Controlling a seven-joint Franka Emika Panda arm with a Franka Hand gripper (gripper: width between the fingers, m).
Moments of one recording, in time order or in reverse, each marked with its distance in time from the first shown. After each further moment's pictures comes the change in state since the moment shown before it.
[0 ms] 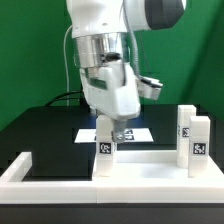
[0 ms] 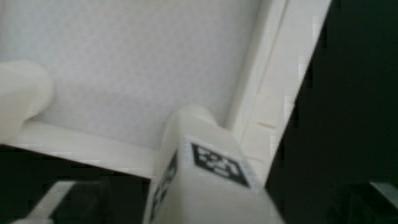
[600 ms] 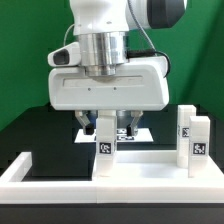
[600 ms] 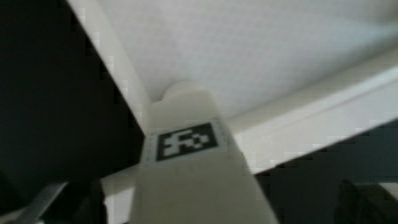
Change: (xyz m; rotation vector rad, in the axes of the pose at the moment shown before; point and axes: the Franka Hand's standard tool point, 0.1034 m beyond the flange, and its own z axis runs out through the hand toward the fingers) arm 0.006 0.008 -0.005 -0.063 -0.020 -0.829
